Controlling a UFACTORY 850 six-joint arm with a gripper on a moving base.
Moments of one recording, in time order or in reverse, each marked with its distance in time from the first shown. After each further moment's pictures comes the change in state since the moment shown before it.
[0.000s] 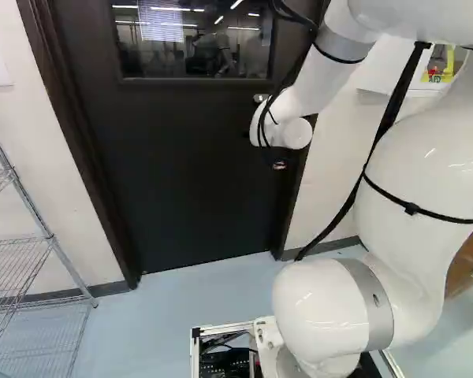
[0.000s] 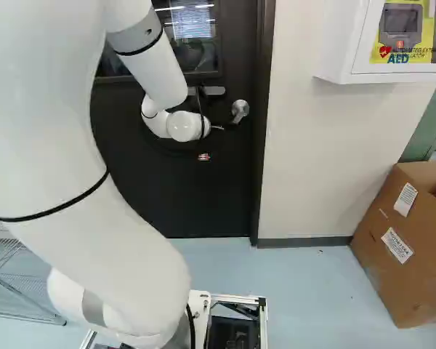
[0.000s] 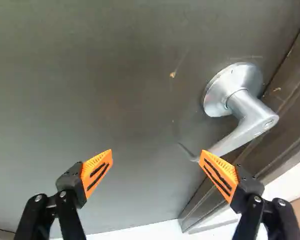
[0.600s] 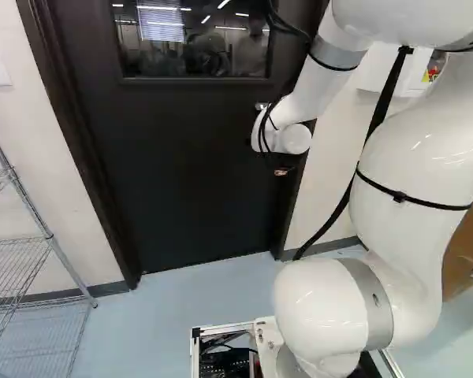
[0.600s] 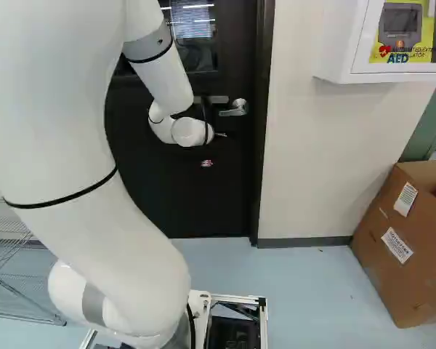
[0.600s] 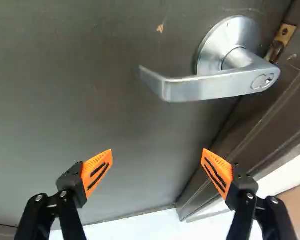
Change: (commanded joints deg) arm -0.9 -3.0 -0.1 0.2 0.0 0.0
